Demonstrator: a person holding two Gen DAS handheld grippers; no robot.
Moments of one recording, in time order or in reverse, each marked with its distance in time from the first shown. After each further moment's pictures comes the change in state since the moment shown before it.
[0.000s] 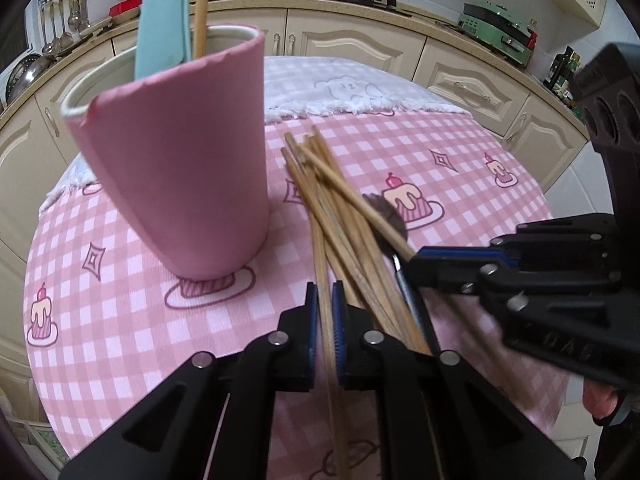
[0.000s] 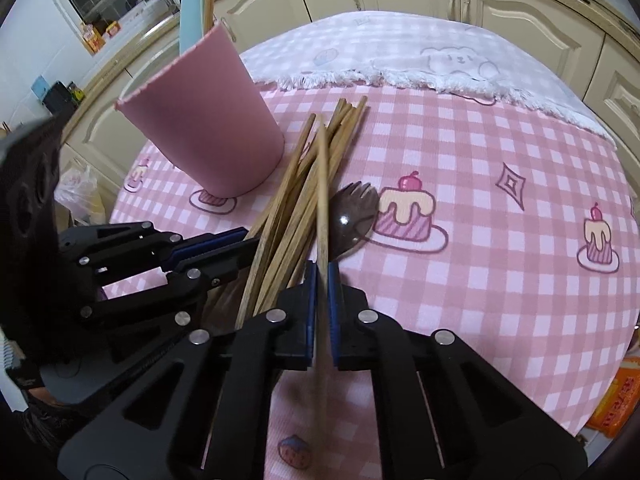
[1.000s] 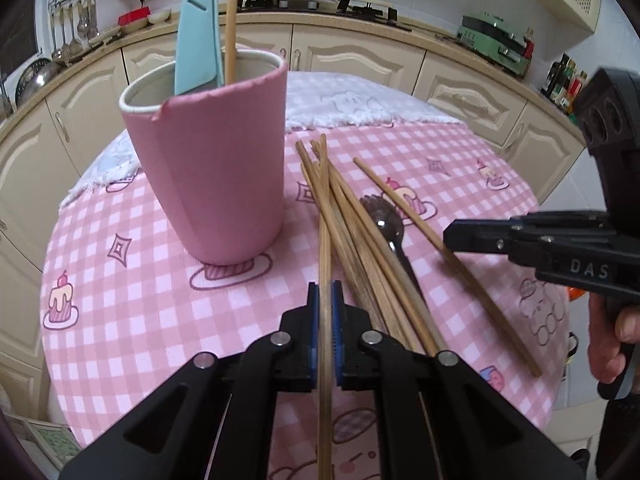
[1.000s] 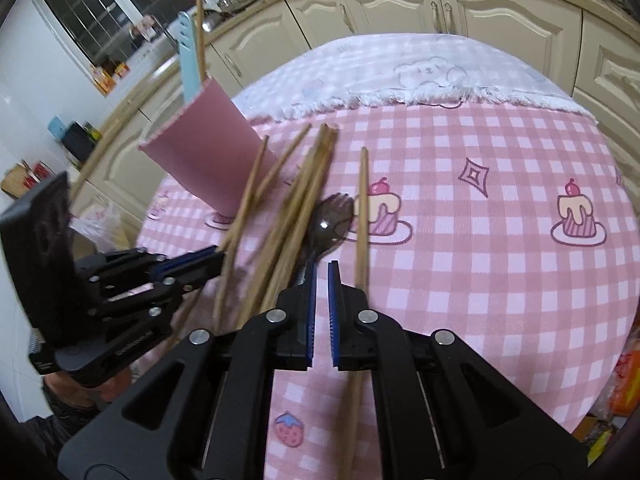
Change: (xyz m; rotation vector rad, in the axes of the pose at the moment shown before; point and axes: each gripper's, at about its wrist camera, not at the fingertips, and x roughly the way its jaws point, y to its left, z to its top) left arm -0.023 0.002 -0.013 0.005 -0.046 0.023; right arm -0.022 -0.024 -0.007 0.073 -0.075 0.034
